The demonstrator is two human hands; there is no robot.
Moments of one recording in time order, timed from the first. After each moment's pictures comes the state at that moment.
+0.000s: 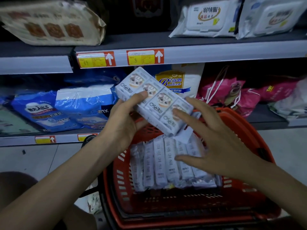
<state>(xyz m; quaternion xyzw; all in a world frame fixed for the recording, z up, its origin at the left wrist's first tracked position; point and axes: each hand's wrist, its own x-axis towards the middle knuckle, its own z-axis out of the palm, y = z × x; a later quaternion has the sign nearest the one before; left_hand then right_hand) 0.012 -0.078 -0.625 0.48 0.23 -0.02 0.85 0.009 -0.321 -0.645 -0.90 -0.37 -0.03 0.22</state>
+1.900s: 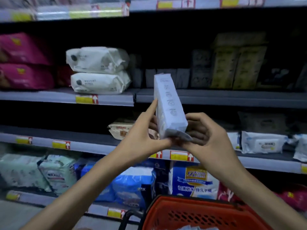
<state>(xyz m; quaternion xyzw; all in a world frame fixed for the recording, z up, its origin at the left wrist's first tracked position) -0.045 -0.001 -0.399 0.84 -0.12 0.23 0.48 -0.007 -0.198 -0.405 -0.70 -0.36 -0.09 0.62</state>
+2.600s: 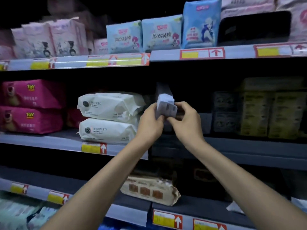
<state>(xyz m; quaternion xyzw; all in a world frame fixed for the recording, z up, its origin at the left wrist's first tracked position) 0.137 0.095 -0.292 0.82 -0.01 0.38 0.42 0.174 -0.031 -0.294 -0.71 -0.31 -0.25 0.58</state>
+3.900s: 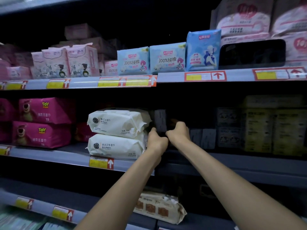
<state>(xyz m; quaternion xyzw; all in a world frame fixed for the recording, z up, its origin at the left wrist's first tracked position) 0.169 0.096 -0.298 0.72 0.14 0.29 0.61 0.221 0.026 -0.275 -0.82 -0.16 -0.14 0.53</state>
